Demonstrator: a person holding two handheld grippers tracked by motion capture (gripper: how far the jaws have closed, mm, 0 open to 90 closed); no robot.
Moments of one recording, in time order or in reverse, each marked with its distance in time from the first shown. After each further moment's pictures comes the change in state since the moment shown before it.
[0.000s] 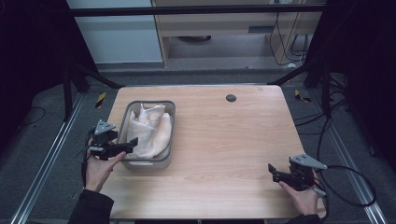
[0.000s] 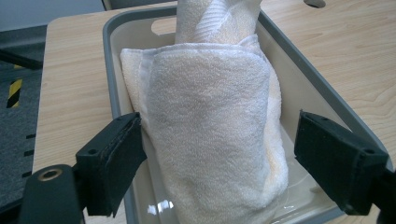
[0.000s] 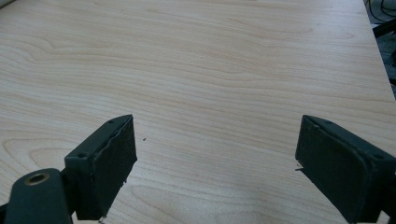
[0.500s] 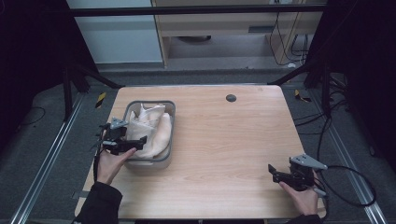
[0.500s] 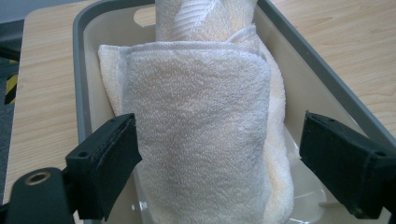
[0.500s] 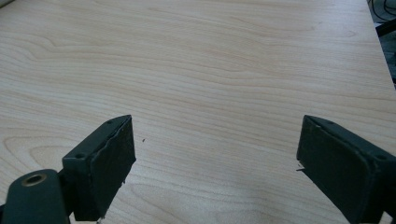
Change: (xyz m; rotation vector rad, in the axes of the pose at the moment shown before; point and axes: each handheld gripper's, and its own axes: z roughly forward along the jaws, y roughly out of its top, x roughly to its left) left arm -0.009 0.007 0.031 0.061 0.011 0.026; right arm -0.001 -0.001 0.000 0.003 0.006 0.000
